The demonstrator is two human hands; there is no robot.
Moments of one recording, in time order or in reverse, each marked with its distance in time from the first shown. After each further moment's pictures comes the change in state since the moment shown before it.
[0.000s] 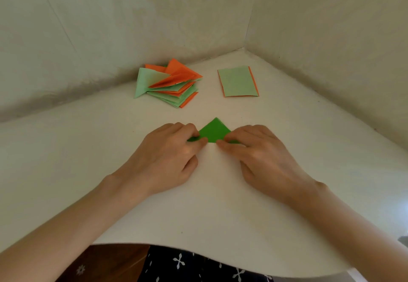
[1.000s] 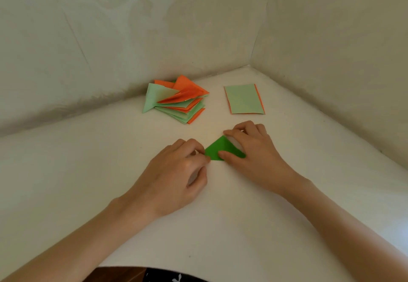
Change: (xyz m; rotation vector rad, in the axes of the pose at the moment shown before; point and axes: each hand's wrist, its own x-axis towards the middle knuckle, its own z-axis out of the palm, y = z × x) left_hand -0.007 0.000 0.005 -0.320 0.083 -0.129; right_hand 0.043 0.008 0.007 0.253 -0.283 0.480
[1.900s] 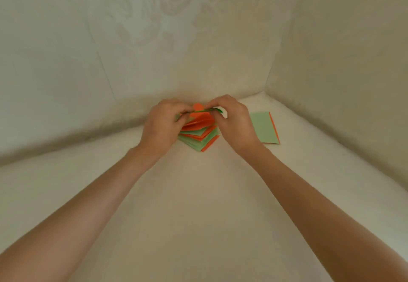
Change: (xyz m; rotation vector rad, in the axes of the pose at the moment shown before) left_hand 0.099 -0.099 -0.034 0.009 0.407 -0.202; right_hand 0.128 -0.031 0.002 0.371 0.491 -0.290
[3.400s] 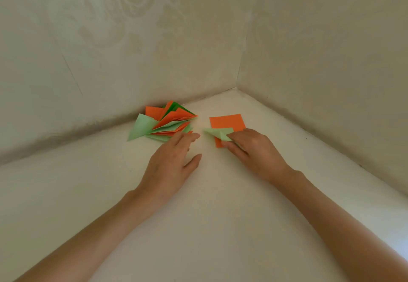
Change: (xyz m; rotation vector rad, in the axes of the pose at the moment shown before) left_hand -0.078 0.070 0.023 -0.056 -0.168 0.054; right_hand -0.088 0.034 -0.082 -0.436 -0.208 -0.130
